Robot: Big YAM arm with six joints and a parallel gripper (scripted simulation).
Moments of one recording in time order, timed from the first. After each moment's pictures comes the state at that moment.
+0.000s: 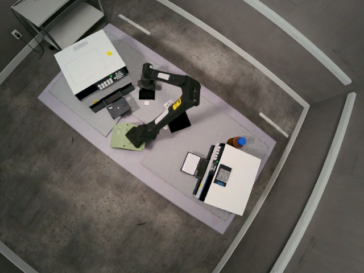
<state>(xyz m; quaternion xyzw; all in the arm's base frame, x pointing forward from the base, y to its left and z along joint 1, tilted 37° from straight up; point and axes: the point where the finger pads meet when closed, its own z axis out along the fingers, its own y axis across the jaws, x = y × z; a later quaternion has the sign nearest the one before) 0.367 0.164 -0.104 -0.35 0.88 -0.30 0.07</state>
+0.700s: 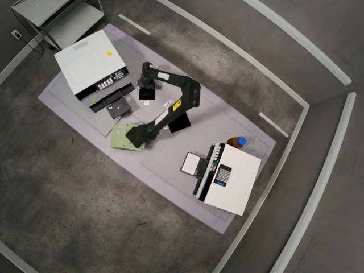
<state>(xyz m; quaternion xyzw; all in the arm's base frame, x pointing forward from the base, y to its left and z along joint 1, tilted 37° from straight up) 0.366 0.170 -0.097 -0.35 0.88 -0.30 0.07</state>
